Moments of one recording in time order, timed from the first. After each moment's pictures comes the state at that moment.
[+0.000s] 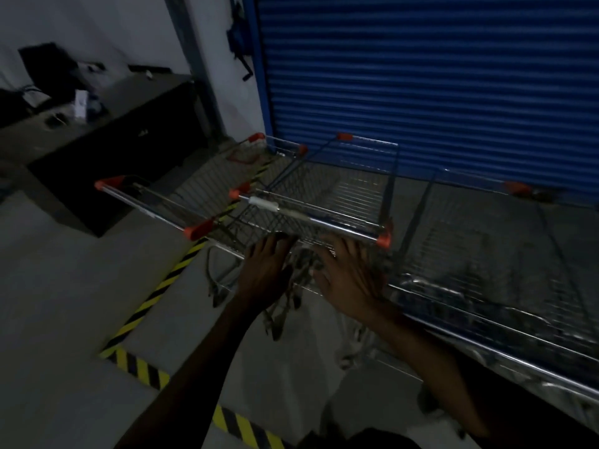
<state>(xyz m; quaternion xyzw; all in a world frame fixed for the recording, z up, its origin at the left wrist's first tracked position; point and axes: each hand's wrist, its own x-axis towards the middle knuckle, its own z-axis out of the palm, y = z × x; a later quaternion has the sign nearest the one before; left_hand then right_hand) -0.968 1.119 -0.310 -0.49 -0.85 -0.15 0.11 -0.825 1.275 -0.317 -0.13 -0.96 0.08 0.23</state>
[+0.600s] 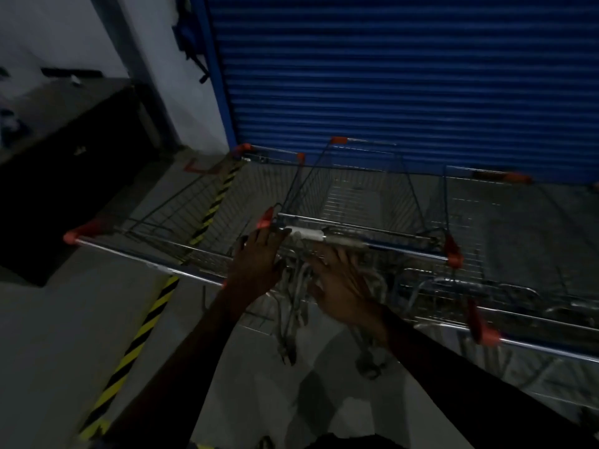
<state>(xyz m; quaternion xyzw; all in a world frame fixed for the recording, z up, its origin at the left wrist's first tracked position) -1.213 1.100 -0.316 -0.55 -0.82 -0.12 0.07 -1.020 1.211 -0.330 -0.20 -0.96 0.10 0.17</state>
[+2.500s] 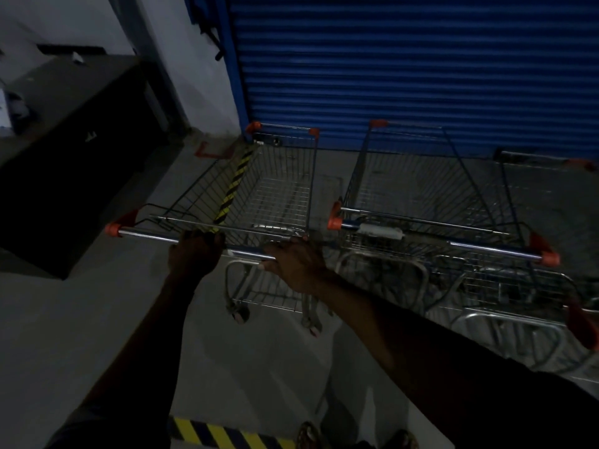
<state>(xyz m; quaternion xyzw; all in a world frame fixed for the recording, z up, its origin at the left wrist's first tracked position) -1.455 0.973 -0.302 -0.24 -0.96 -0.11 -0.11 -1.278 1.116 -0.350 -0.16 -0.98 0.11 0.08</state>
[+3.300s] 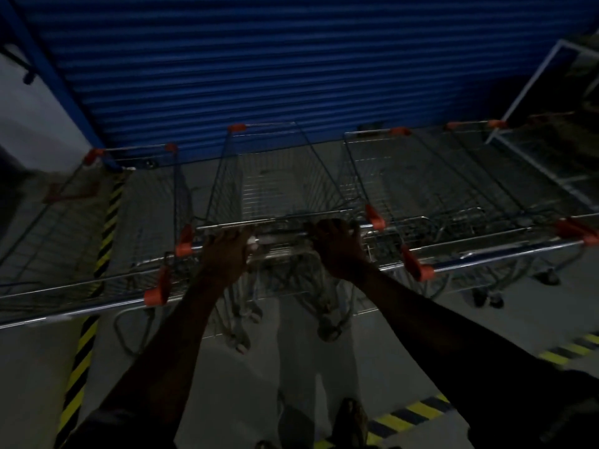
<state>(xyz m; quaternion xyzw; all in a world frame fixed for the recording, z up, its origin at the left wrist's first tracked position) -1.257 1.189 -0.350 -0.71 -0.70 -0.04 0.02 -0.981 1.281 -0.358 -0.46 -0.88 0.02 0.10</state>
